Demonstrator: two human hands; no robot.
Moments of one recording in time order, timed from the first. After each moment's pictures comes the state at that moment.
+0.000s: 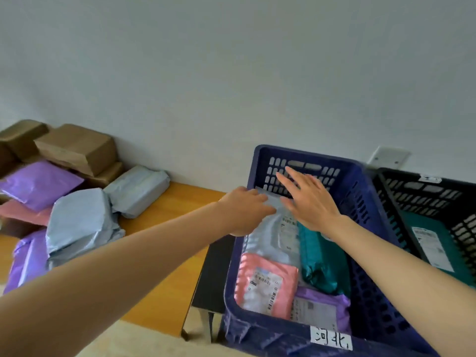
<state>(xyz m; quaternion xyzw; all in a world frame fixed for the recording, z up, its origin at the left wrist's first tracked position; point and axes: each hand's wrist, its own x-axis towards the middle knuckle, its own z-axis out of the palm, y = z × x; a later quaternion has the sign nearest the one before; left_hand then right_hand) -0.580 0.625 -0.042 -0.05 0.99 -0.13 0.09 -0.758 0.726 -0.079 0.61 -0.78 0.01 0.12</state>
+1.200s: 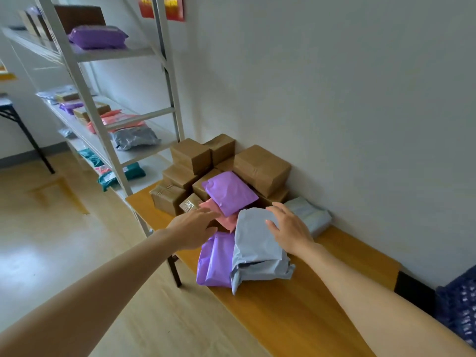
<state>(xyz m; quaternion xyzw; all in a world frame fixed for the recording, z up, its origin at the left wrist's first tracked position) -0.107 0.359 -0.100 -0.49 0.87 0.10 -0.02 -0.364 0.385 -0.131 0.72 -0.67 0.16 -0.11</state>
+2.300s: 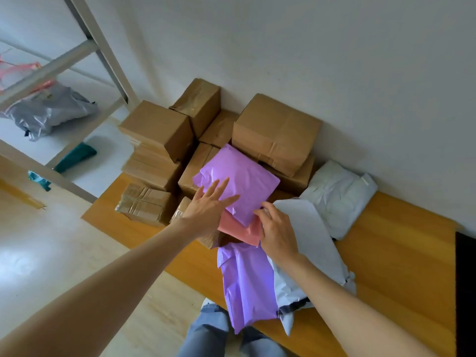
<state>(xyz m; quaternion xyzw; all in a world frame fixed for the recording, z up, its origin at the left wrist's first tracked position) -0.109 0.102 -0.238 -0.38 0.91 0.09 0.13 -0.272 0.227 -0.262 0.64 -0.74 0.20 -0.11</state>
